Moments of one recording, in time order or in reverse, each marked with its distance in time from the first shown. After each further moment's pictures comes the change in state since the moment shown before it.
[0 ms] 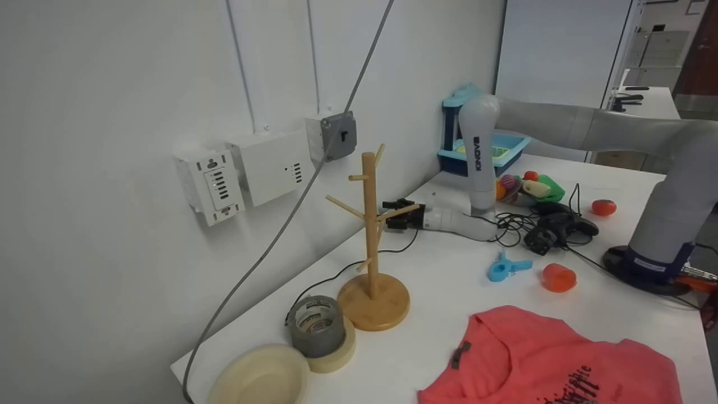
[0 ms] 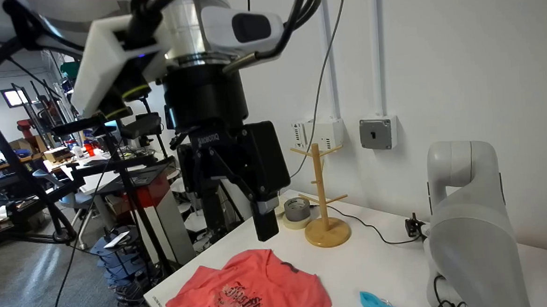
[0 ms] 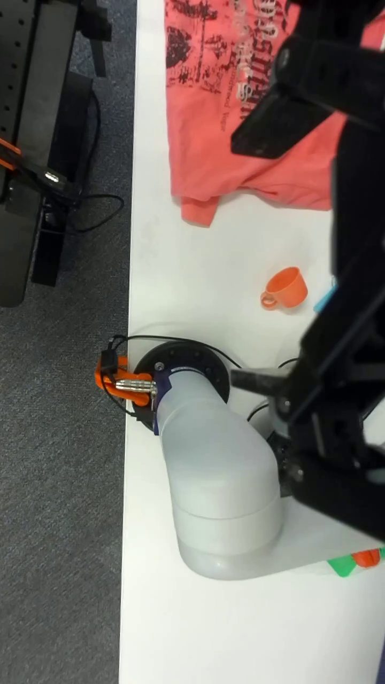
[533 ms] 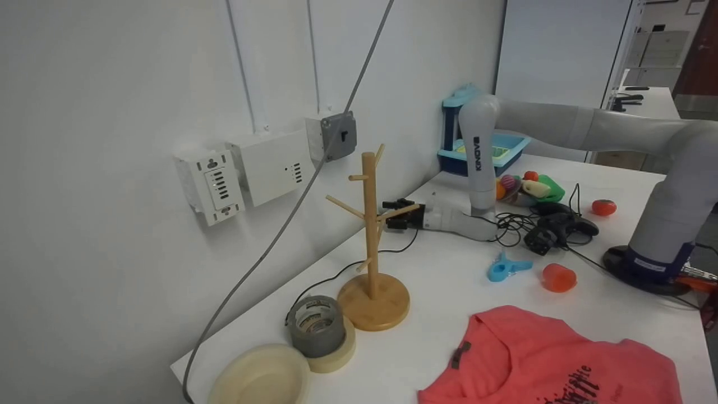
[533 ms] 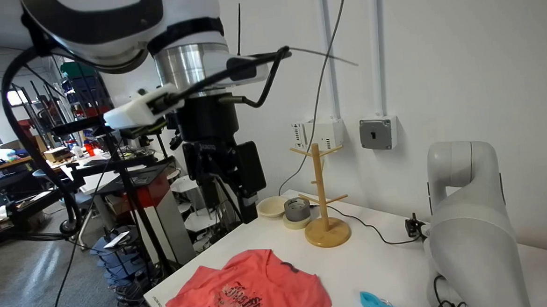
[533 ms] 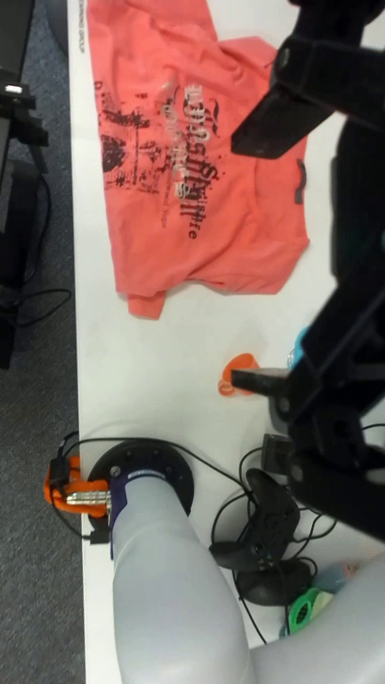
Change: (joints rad) arm 0.057 0.002 0.048 -0.056 0.198 0.061 0.112
